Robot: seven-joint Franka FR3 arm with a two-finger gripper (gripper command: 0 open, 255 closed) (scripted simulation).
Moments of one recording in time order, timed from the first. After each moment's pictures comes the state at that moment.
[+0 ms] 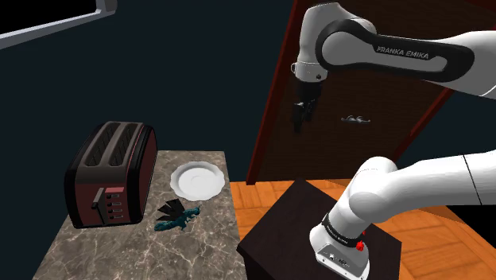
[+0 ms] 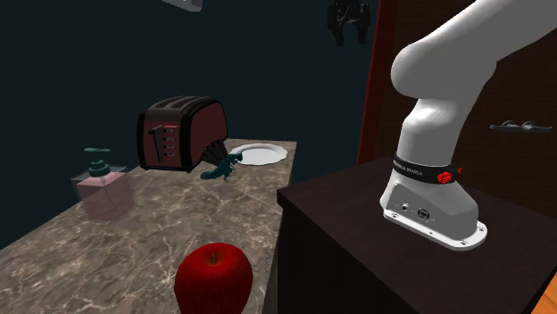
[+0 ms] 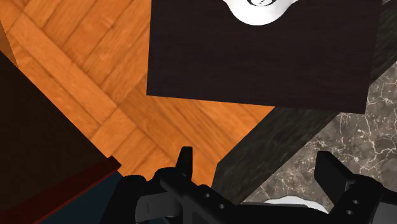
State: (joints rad) arm 0.00 -0.77 0.04 -2.43 -0.07 1.48 -0.03
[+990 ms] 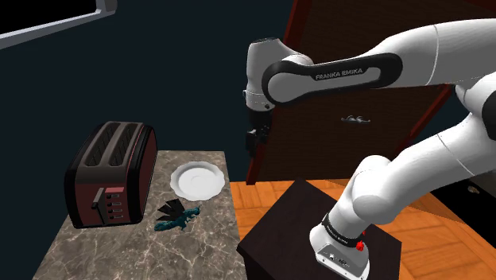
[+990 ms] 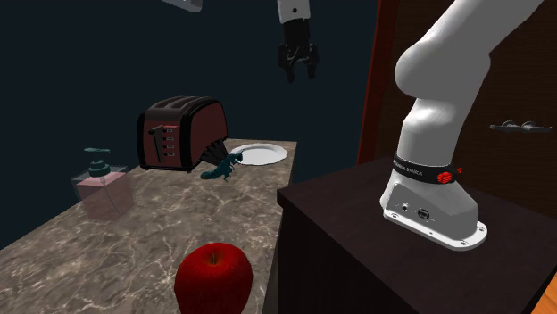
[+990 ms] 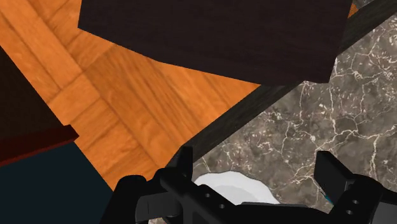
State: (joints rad) arm 0.11 -0.44 0.17 -2.44 0.04 1.82 0.03
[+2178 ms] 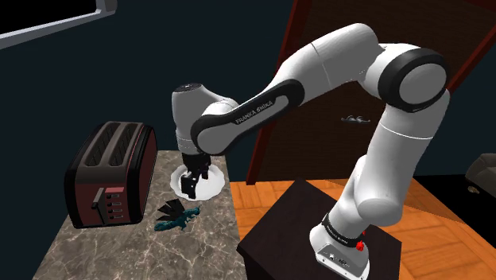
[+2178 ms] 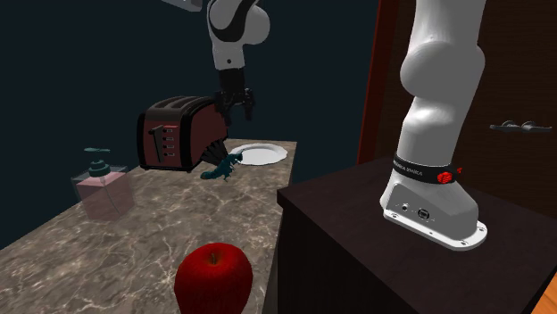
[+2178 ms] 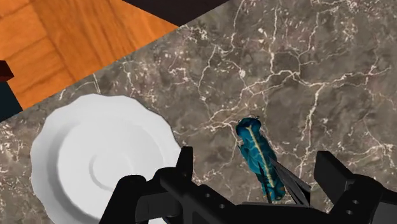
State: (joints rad) arm 0.23 0.16 0.33 -2.15 -0.01 2.15 0.15
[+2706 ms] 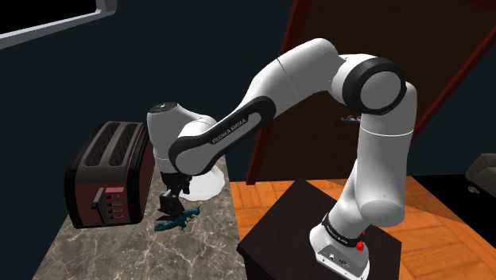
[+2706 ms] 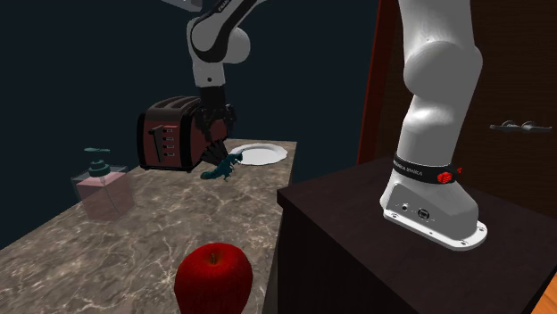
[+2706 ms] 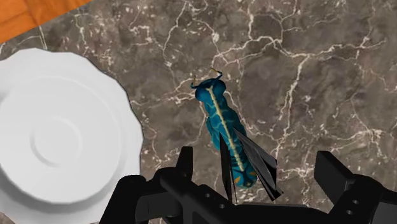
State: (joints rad) arm 0.30 0.38 0.34 -1.99 -0.07 2.21 0.19
